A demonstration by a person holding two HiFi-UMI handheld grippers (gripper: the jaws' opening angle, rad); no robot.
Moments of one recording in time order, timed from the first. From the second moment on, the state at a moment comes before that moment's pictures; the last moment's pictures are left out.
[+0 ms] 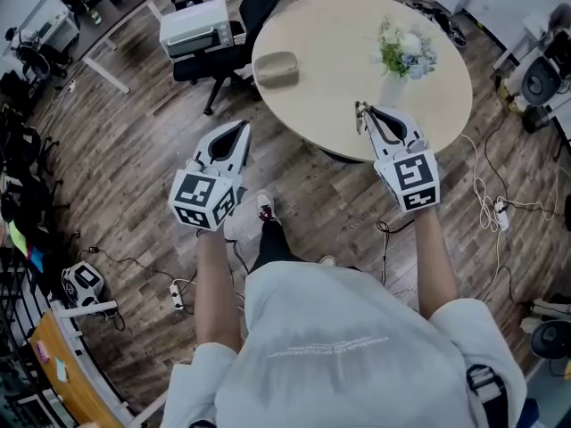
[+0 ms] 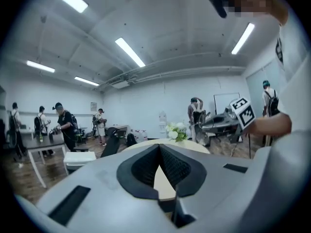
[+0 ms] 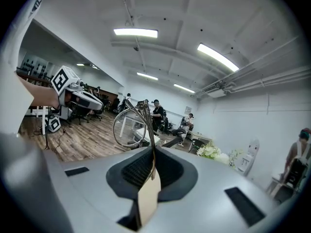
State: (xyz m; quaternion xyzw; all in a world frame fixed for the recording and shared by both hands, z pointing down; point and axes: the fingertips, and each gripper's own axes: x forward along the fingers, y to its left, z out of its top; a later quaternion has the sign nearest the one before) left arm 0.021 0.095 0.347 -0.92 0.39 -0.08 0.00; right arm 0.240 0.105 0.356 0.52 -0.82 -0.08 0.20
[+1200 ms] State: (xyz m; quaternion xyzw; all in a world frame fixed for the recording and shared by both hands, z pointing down) left arm -0.090 -0.233 0.402 -0.94 0.32 -0.14 0.00; right arm 0.124 -0.184 0.404 0.56 -0.76 -0.05 0.34
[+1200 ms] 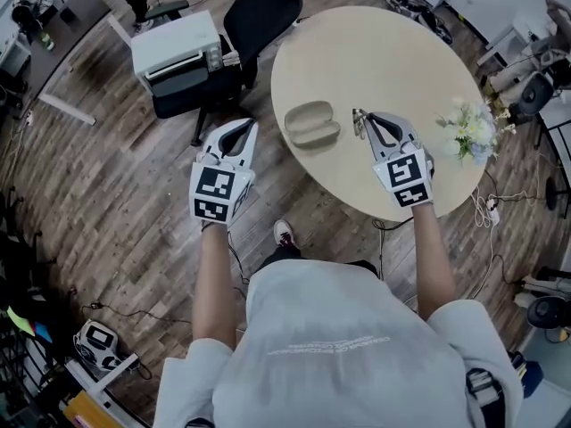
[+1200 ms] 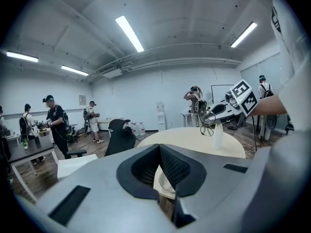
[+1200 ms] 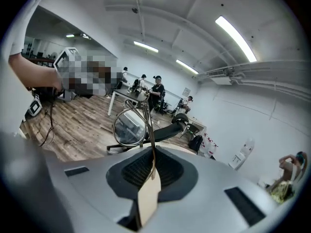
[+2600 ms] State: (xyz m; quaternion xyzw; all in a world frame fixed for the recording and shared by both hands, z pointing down) left arm -0.086 -0.277 0.531 -0.88 0.39 -0.24 -0.14; right arm 0.097 -0.274 0.642 0.25 -0.79 -0.03 0.56
